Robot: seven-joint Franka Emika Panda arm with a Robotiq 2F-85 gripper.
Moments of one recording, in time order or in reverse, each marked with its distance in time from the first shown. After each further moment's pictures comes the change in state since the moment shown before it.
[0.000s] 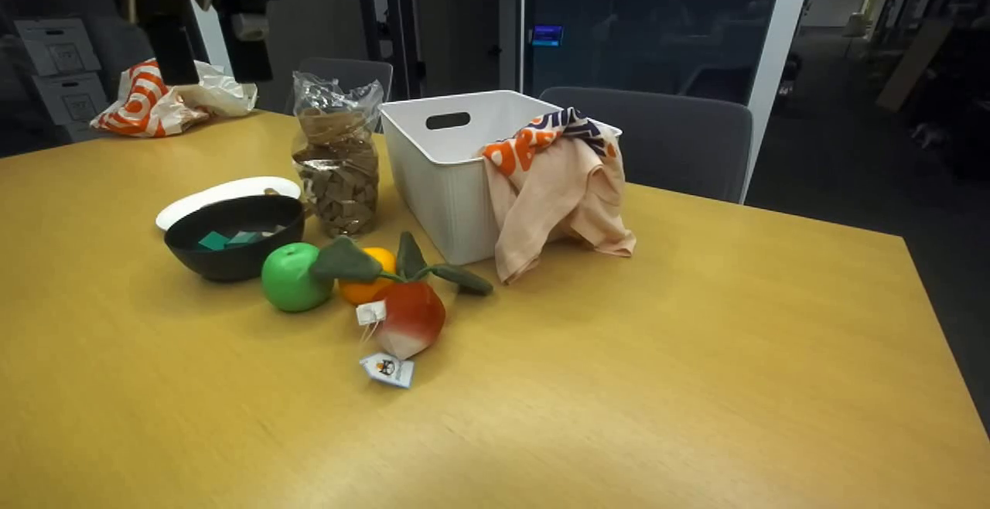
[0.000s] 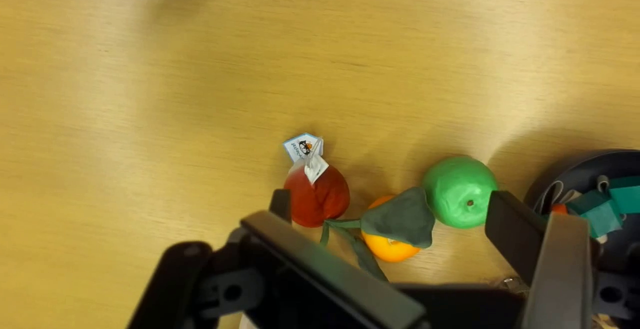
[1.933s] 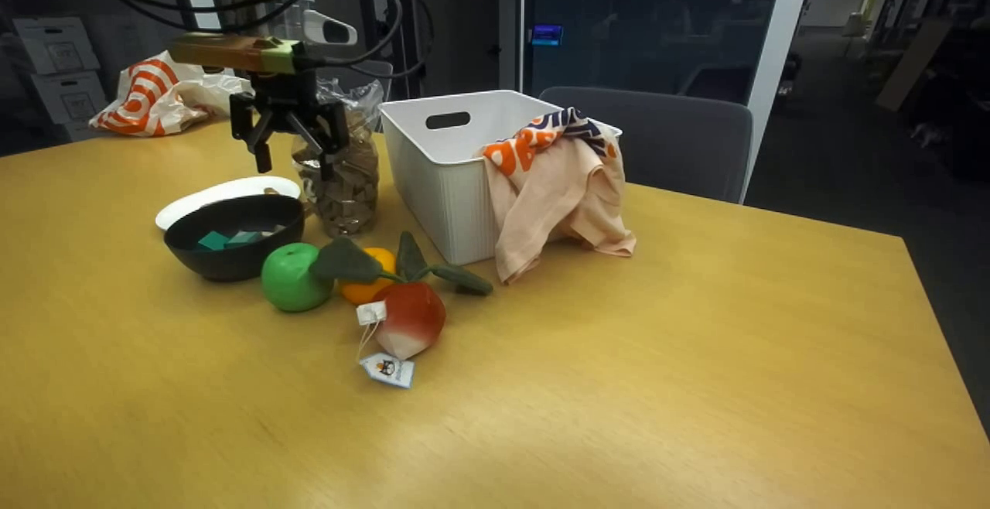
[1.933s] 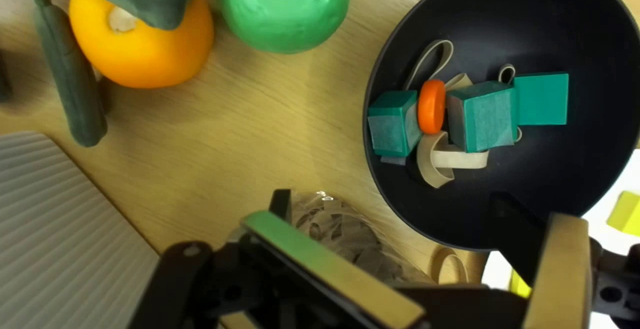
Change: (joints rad) arm 0.163 0.721 0.137 0.265 0.167 0.442 -0.125
